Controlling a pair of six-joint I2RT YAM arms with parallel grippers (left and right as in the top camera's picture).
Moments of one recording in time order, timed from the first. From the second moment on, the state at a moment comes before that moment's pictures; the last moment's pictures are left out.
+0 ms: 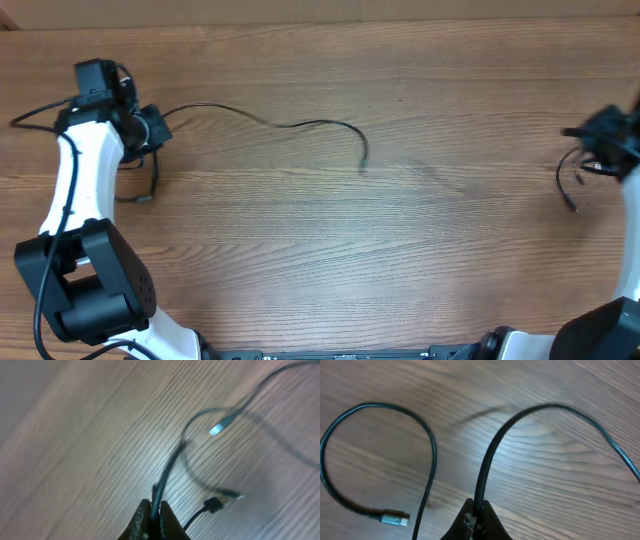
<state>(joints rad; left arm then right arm) 0.27 1.82 1.43 -0.78 0.08 -0.24 -0.47 1.51 1.35 -0.77 0.03 0.47</state>
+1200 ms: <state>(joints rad) -0.06 1.82 1.43 -0.83 0.12 -0.28 -0.55 1.91 1.51 0.18 -0.06 0.23</state>
